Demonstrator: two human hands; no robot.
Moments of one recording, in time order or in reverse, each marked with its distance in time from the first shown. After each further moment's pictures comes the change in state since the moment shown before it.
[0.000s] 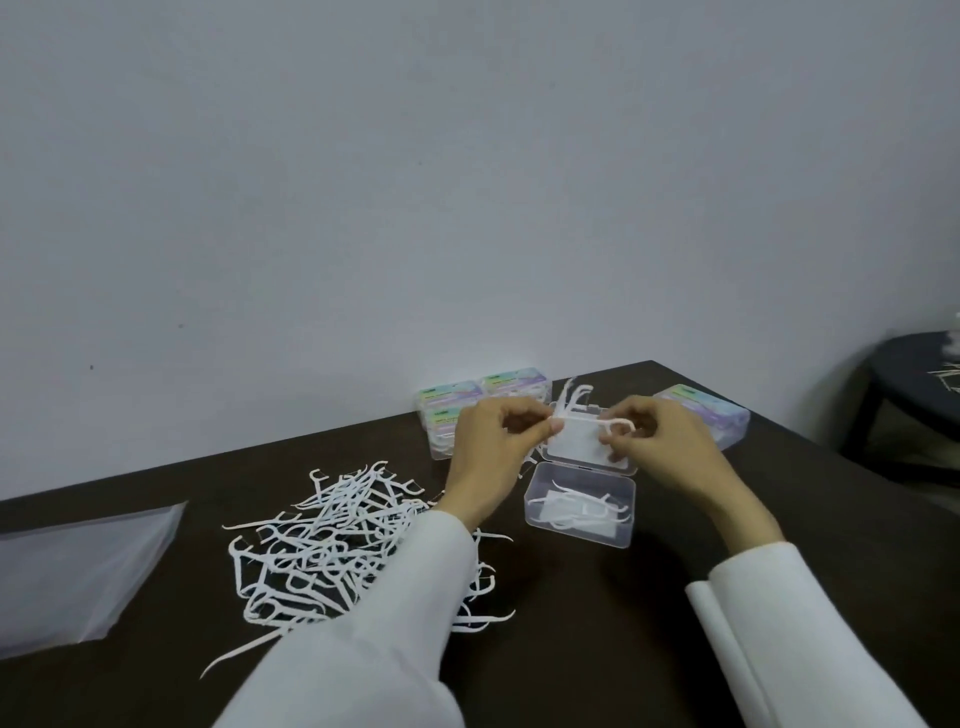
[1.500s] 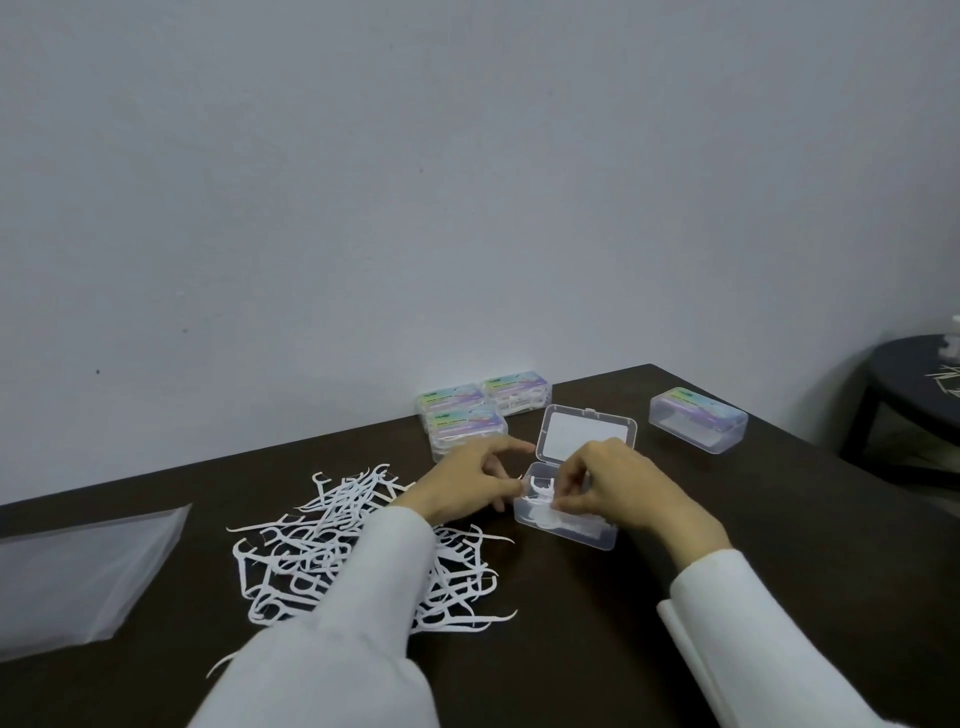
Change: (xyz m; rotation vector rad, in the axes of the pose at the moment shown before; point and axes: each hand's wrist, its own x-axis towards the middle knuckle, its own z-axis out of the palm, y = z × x) left_hand -0.002 -0.030 -0.030 0.175 -0.567 -0.227; right_hand -0.009 -0.018 0.031 -0.476 -0.359 -0.145
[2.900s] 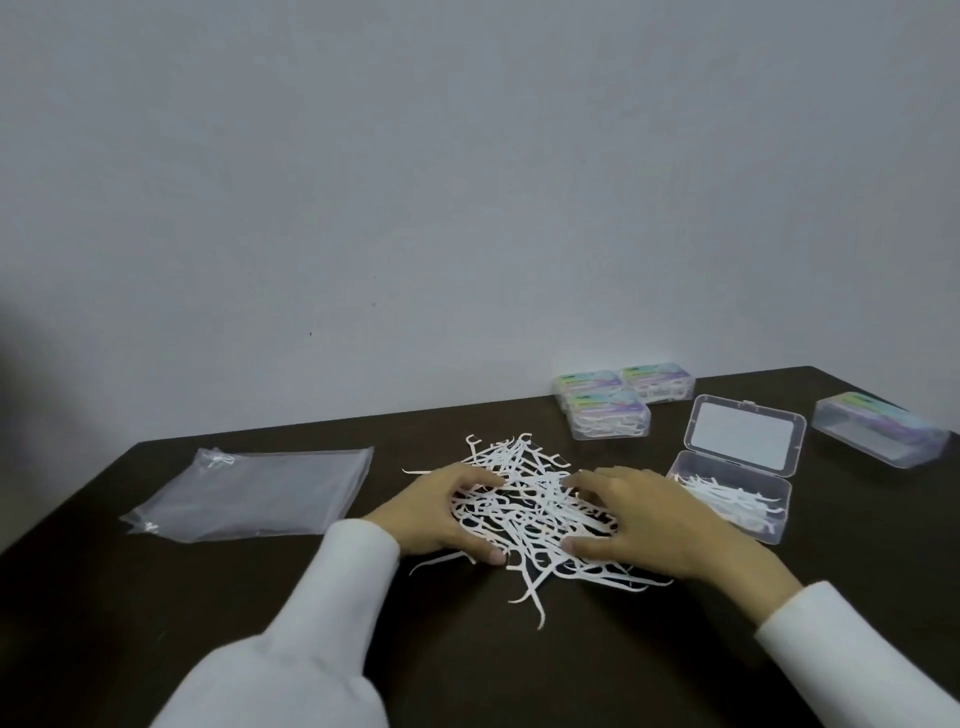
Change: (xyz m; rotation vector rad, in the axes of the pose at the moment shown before) left_hand -0.150 -0.064 -0.071 0.189 0.108 -0.225; right_hand -0.011 -0.093 0.046 -0.221 -0.097 -0.351
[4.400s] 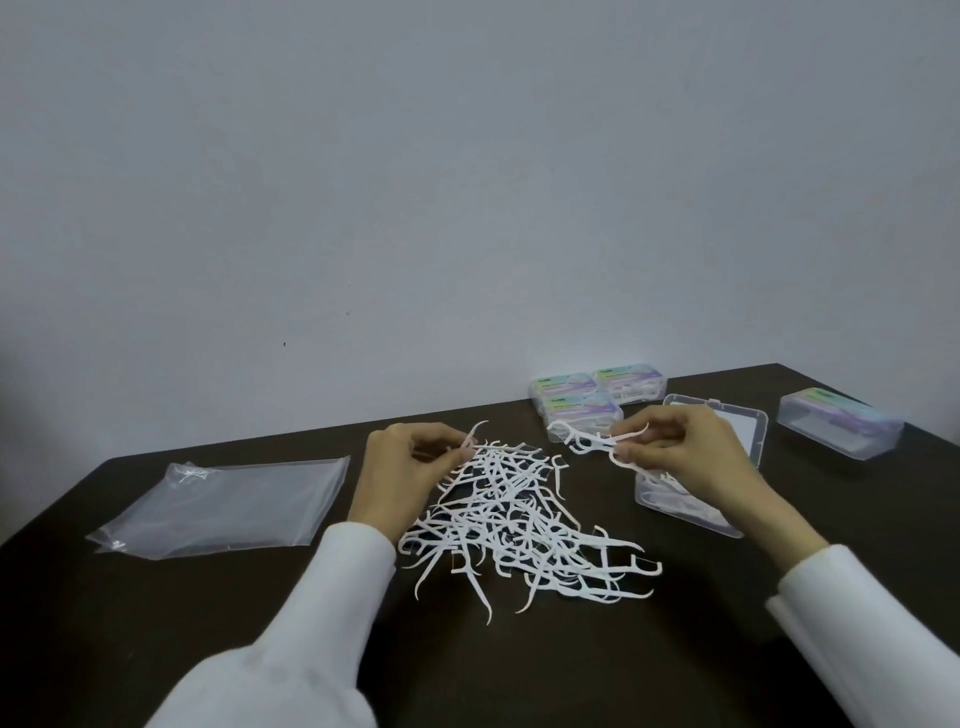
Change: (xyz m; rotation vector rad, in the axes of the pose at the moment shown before) left_hand 0.003 0.032 -0.001 -0.214 0.658 0.121; right_hand -0.014 0.046 -0.031 0.829 0.435 0.317
